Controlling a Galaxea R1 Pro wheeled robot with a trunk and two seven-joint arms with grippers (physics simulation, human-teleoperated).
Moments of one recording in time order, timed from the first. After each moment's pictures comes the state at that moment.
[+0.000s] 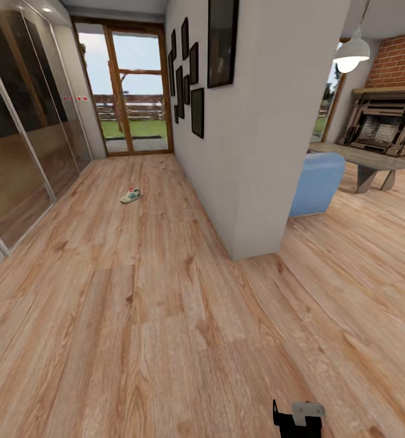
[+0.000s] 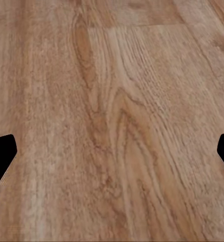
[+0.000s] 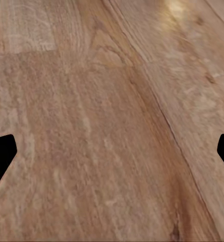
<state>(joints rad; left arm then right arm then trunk) 0.01 0.09 0.25 -0.61 0.09 -0.52 -0.32 -0.40 0.00 -0.03 -0.10 0.14 -0.60 -0.25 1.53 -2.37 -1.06</state>
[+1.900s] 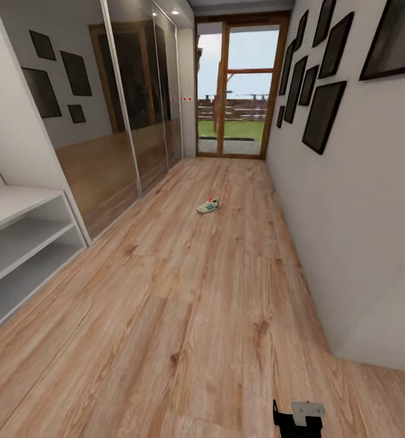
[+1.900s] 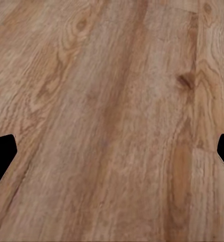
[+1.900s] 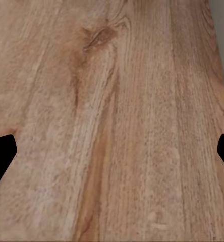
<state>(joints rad) 0.01 0.09 0.25 -0.61 0.09 -0.53 -0.32 -0.40 0.00 -0.03 -0.10 0.14 -0.60 -0.25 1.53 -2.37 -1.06</state>
